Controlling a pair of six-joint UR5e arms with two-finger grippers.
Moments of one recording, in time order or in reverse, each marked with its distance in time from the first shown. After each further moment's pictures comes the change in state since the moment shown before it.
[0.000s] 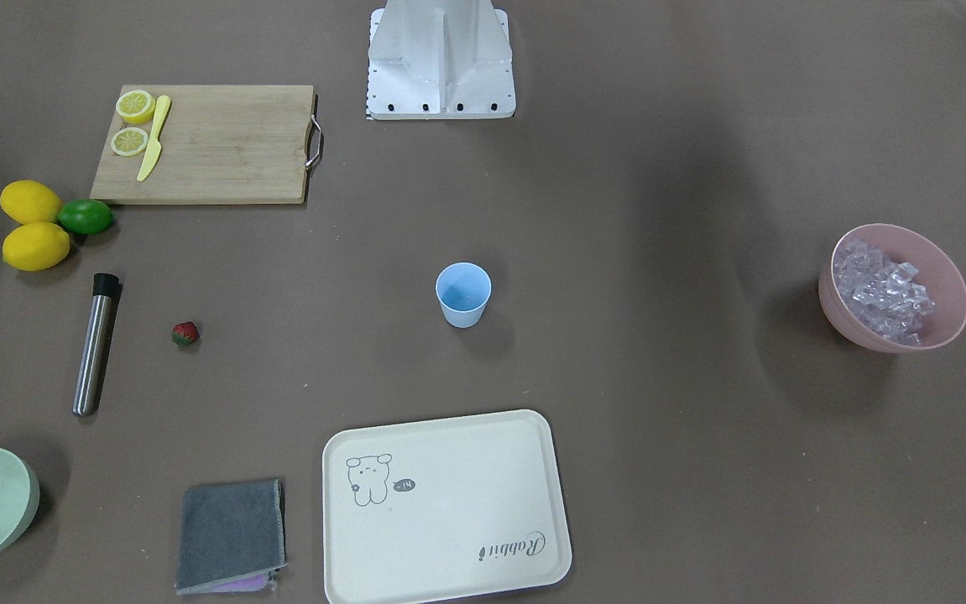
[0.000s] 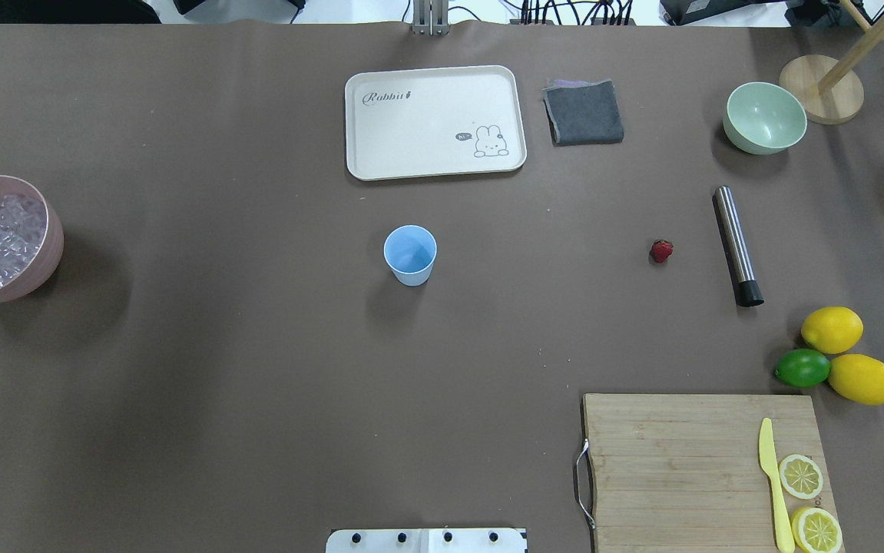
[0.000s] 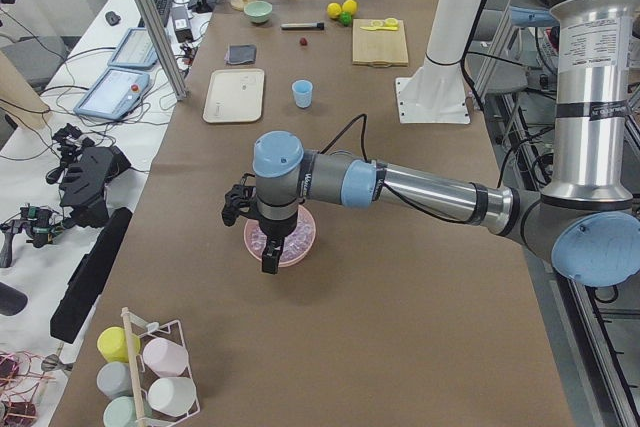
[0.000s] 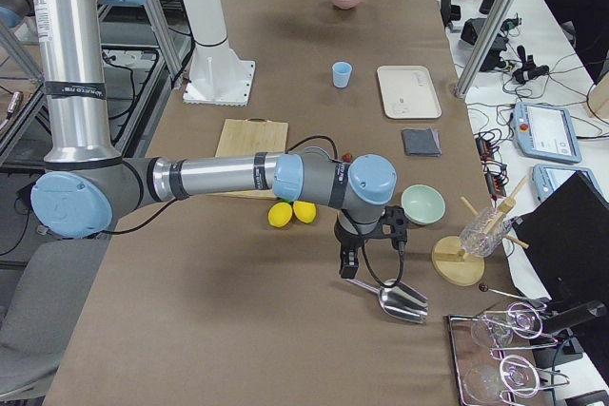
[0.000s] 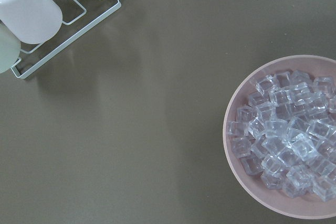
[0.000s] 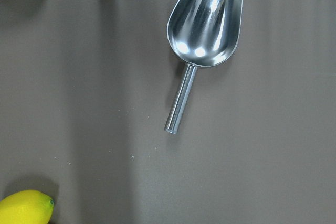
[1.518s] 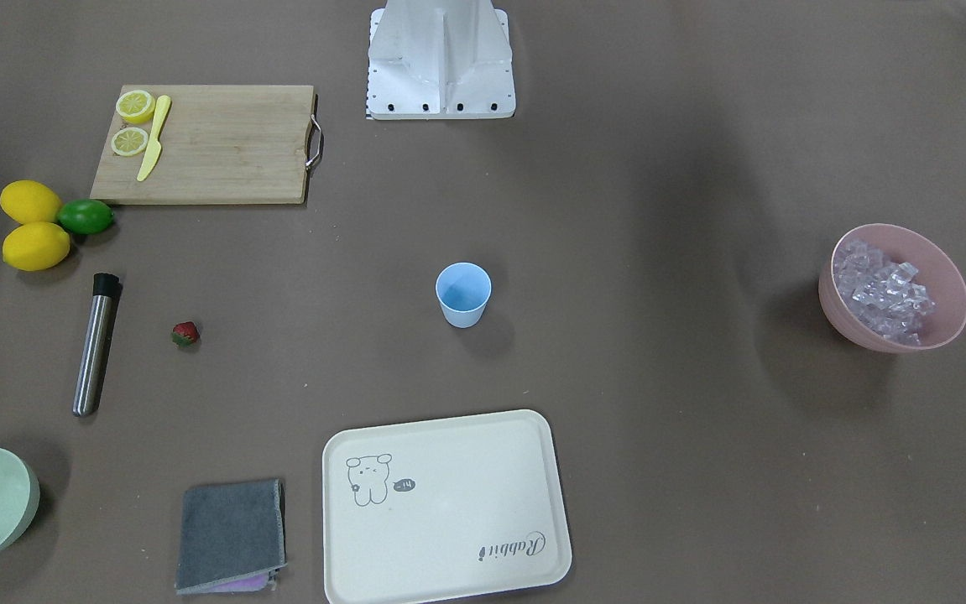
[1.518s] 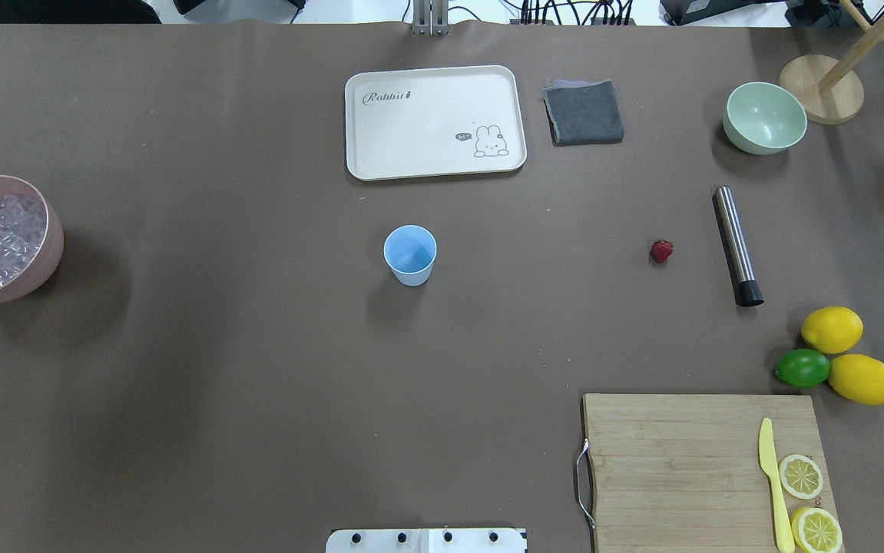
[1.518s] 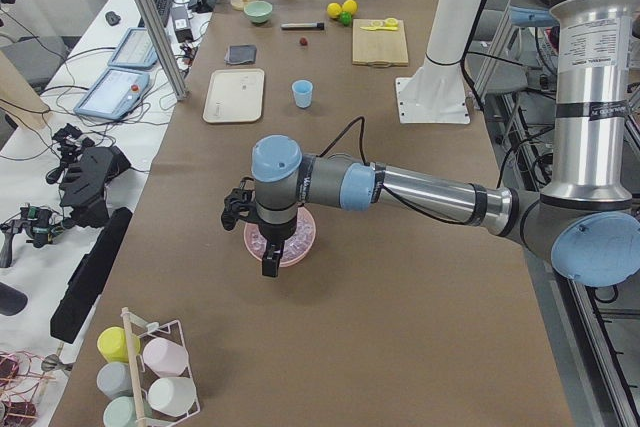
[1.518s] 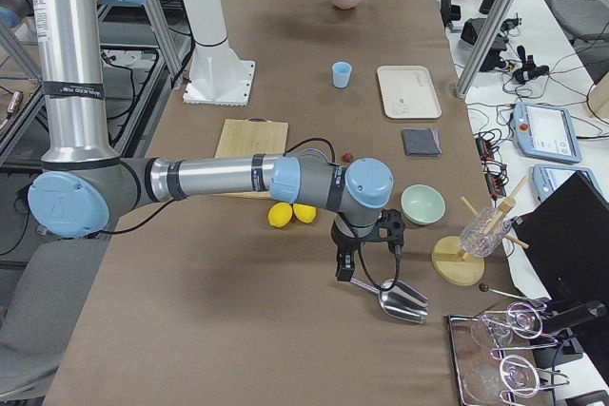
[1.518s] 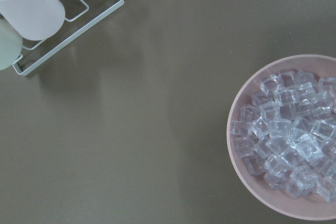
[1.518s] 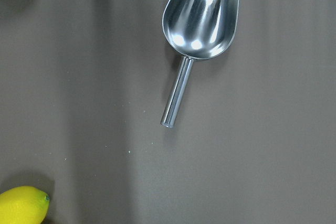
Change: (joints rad) left arm 0.000 -0.002 0.017 -0.002 -0.001 -0.002; right arm 0.000 -0.012 0.000 -0.001 -0.002 -0.002
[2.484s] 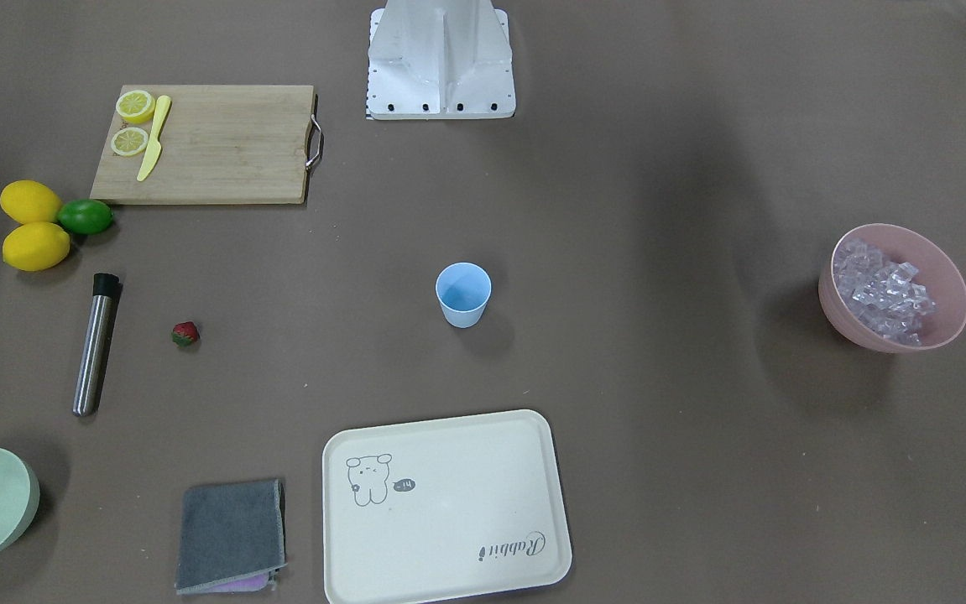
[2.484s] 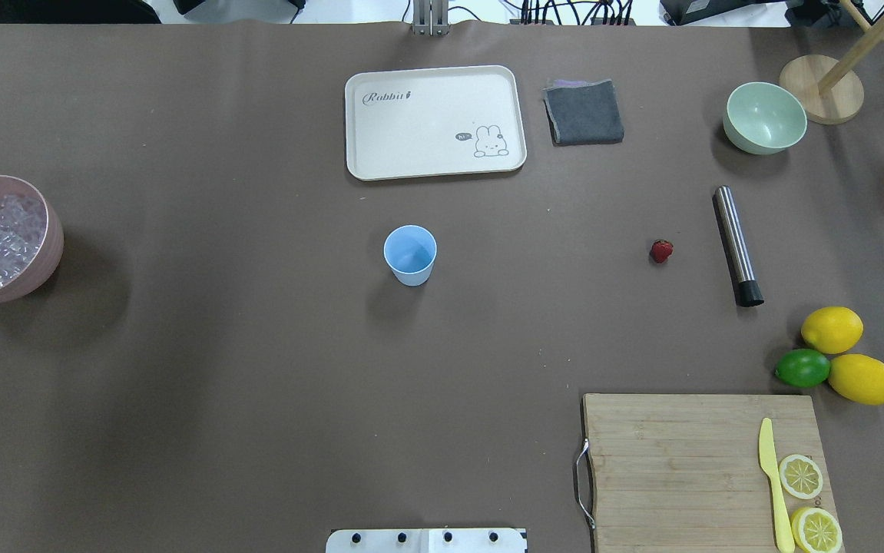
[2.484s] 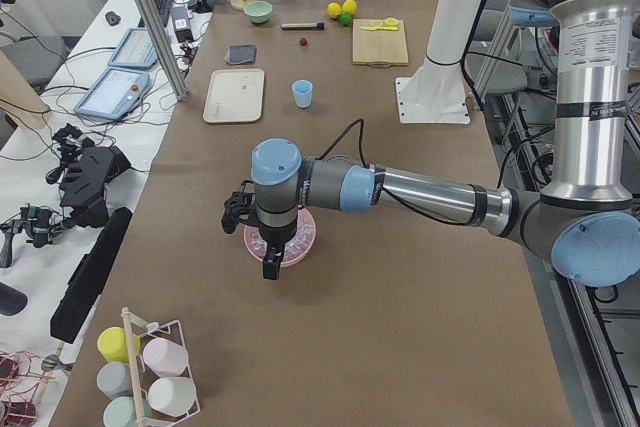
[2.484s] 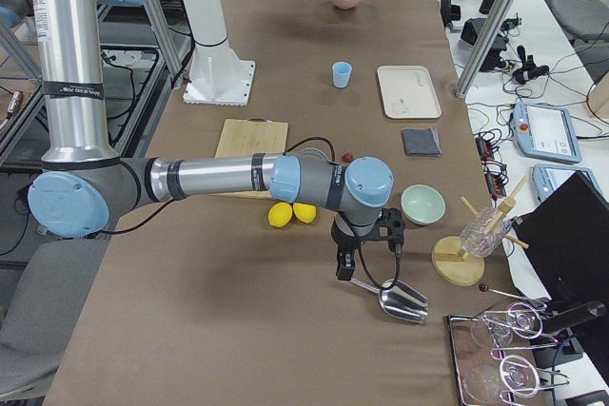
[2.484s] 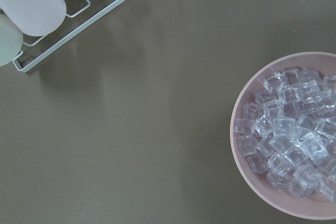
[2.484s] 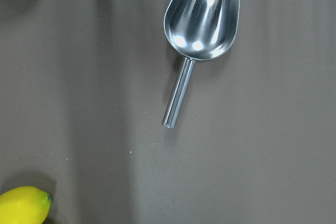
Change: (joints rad) left arm 0.000 0.001 0.010 -0.001 0.000 0.000; right arm 0.001 -0.002 0.007 -0.001 0.002 0.000
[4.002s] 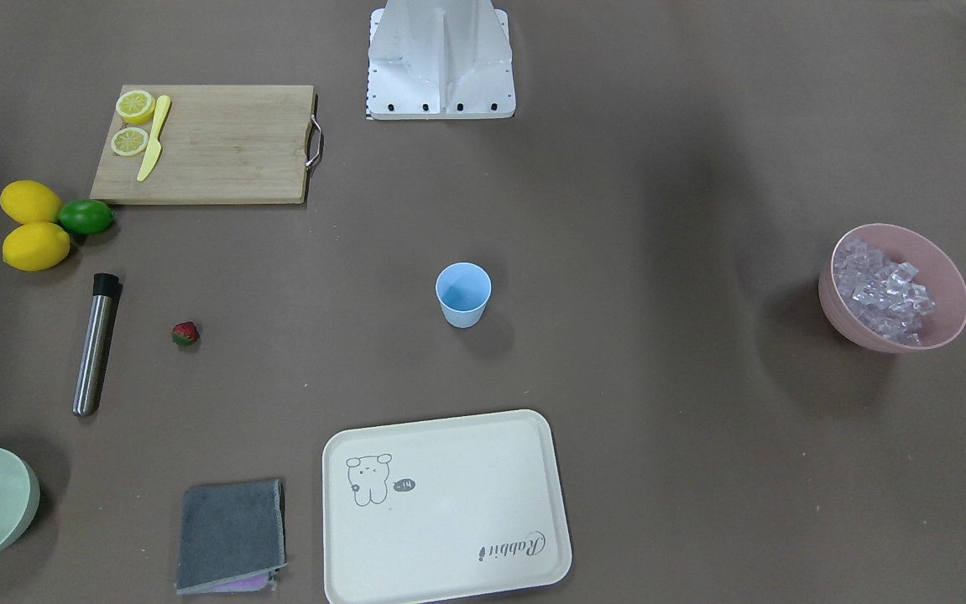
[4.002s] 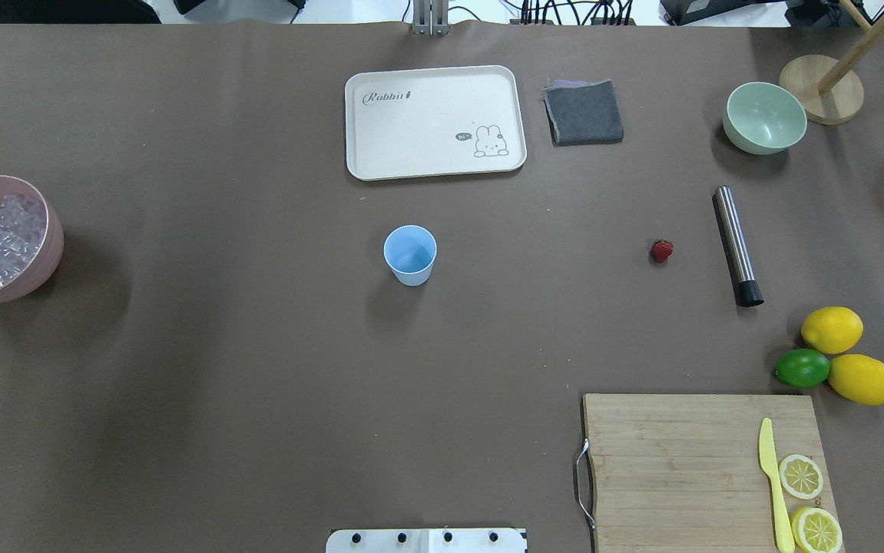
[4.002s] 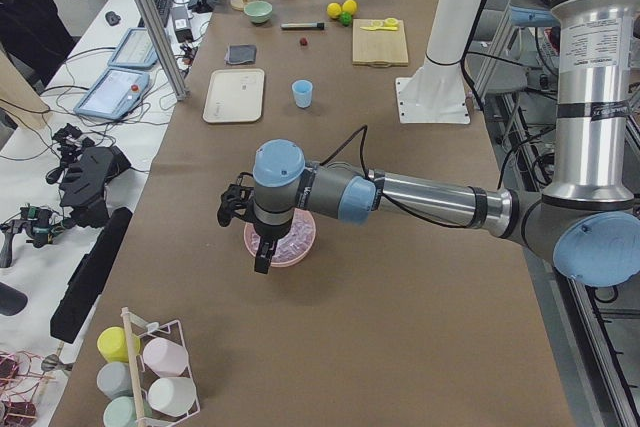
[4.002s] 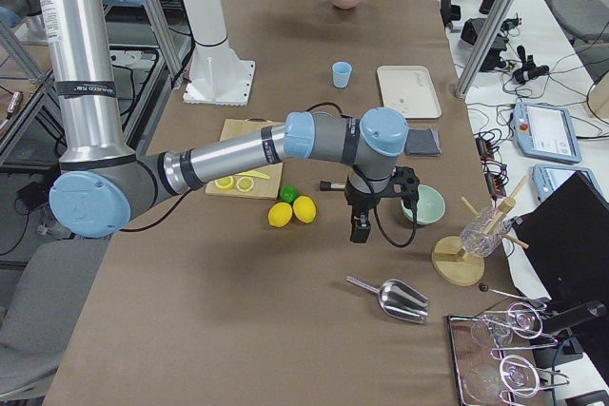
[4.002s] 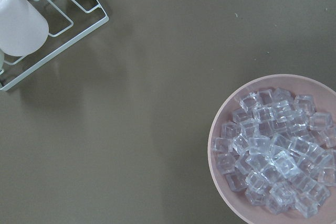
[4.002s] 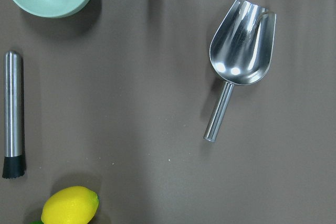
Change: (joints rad) left arm -0.008 0.005 0.031 -0.171 -0.056 -0.057; right arm -0.025 0.078 0.111 -0.143 -0.003 0.001
